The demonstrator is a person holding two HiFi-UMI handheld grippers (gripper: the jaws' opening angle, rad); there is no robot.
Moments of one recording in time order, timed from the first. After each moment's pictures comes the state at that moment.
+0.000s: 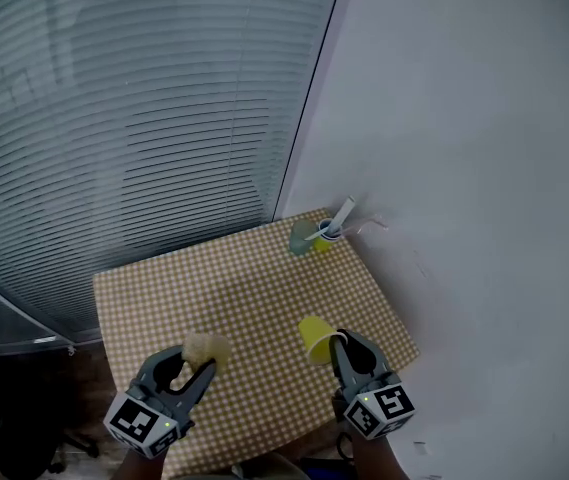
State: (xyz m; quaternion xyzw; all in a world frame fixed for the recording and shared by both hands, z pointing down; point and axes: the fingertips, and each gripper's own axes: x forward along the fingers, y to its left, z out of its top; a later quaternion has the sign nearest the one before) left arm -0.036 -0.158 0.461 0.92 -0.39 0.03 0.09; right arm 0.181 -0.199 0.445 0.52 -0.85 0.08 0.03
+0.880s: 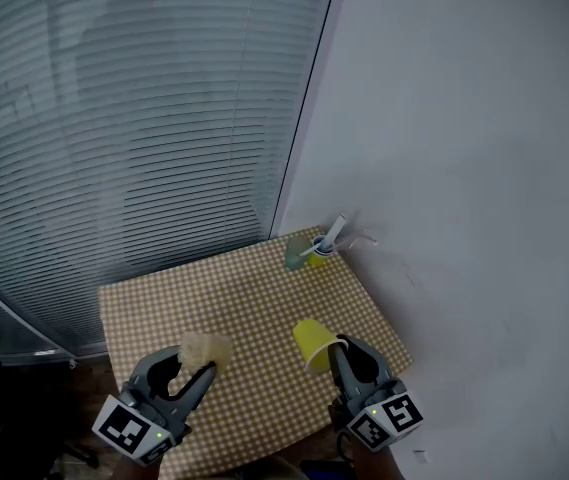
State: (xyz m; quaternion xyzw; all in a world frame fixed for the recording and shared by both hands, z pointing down) left arm -0.034 -0.146 0.370 0.93 -0.37 -0.03 0.02; right arm 0.162 -0.176 0.365 0.50 -0.86 0.06 -0.04
